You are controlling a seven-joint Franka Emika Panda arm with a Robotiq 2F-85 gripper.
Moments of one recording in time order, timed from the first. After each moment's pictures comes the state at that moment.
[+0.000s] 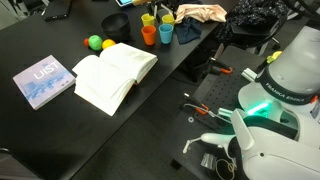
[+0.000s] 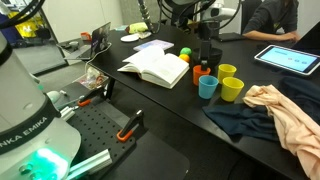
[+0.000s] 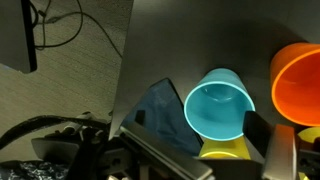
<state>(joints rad) 0.00 0.47 -0.19 -2.02 -0.27 2.22 1.28</state>
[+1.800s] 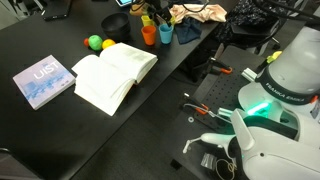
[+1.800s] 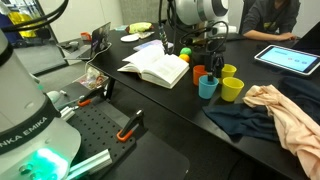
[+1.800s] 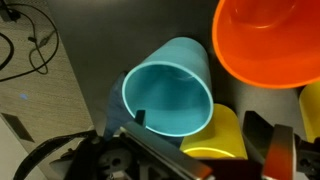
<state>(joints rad) 0.04 0.73 -0.26 -1.78 -0.26 2.24 1.60</state>
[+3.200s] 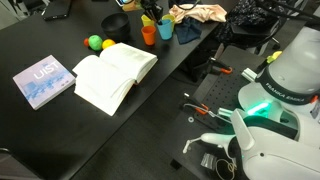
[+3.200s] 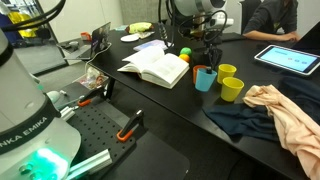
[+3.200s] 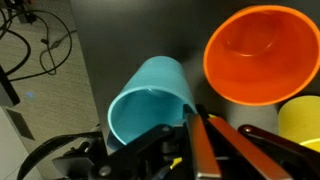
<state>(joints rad) 0.05 0.71 -0.22 -1.73 -0.22 2.12 1.53</state>
